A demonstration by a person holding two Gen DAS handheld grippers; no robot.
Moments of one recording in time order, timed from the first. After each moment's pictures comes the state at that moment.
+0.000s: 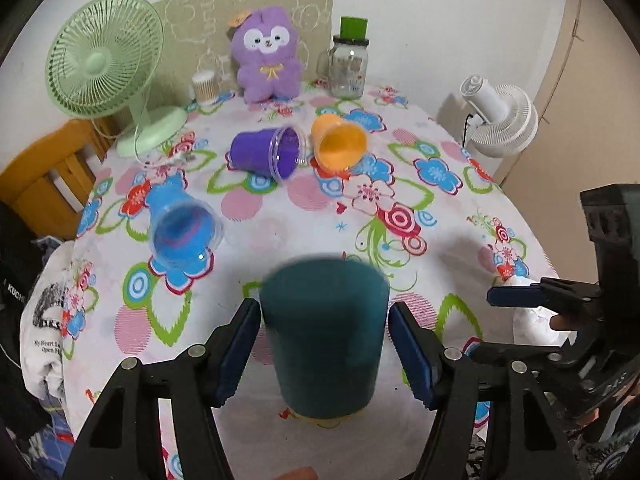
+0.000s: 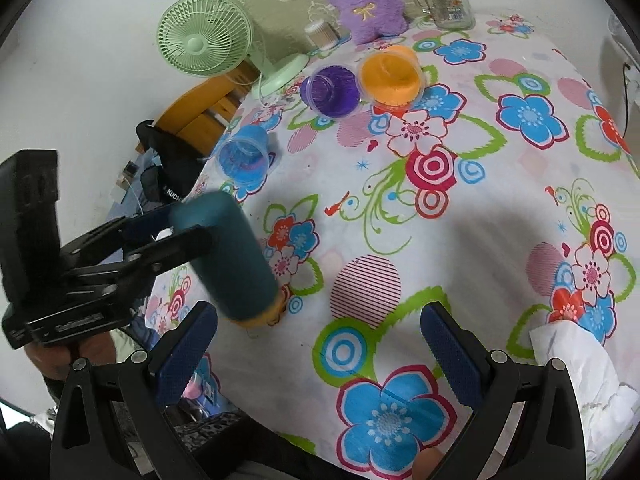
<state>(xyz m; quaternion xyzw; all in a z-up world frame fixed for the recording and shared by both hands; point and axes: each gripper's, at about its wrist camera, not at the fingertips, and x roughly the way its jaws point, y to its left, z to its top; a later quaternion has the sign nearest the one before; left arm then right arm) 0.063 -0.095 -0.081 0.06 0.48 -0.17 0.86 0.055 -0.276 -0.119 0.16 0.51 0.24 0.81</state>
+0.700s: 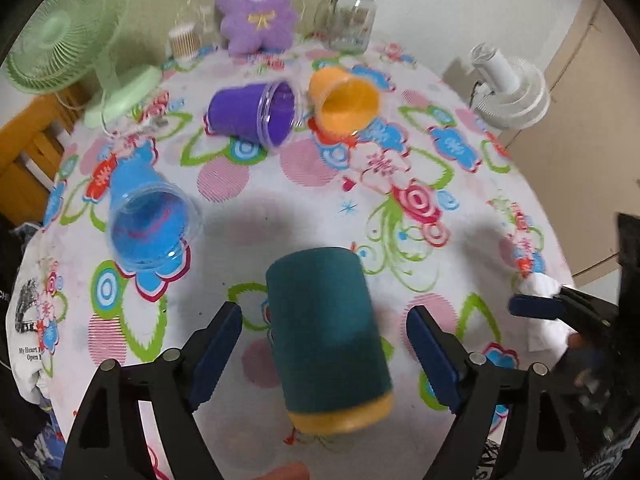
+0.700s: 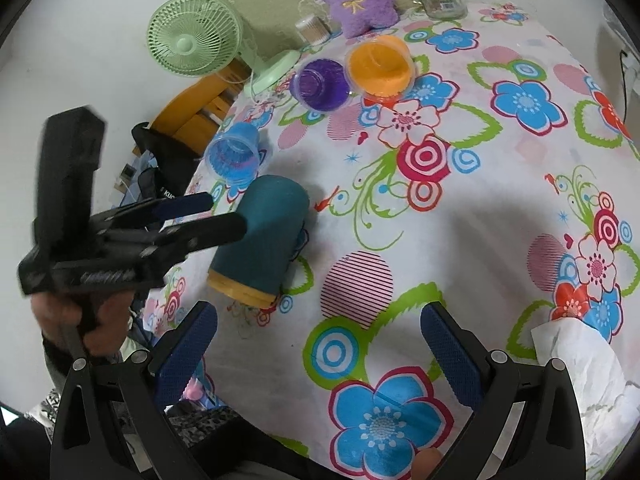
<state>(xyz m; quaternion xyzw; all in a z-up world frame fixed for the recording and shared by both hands) 0.122 -0.102 -0.119 0.07 0.56 -0.18 0.80 0.061 -0.280 -0.132 0.17 0.52 0.23 0.80</state>
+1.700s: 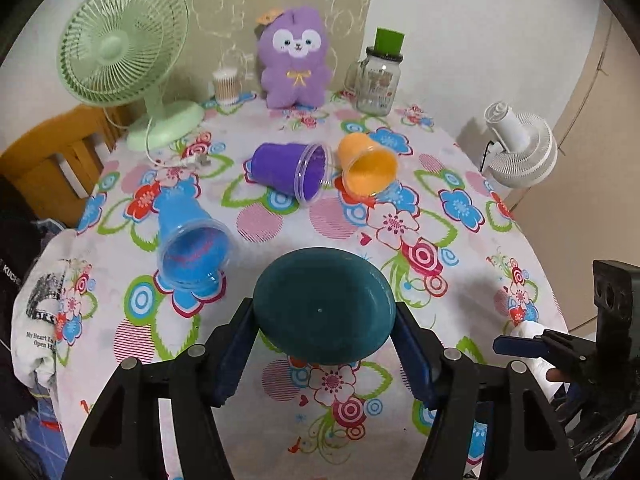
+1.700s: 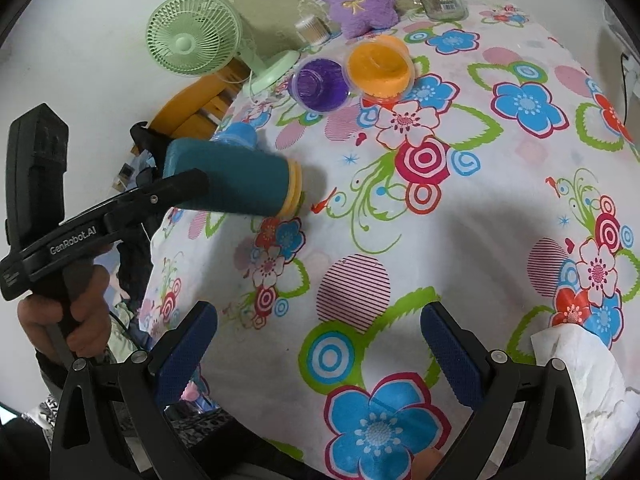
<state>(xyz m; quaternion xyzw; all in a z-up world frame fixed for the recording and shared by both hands) 0.100 -0.084 -0.076 0.02 0.47 -0.15 0.87 0.061 -0.276 -0.130 0.16 0.52 0.23 0.81</state>
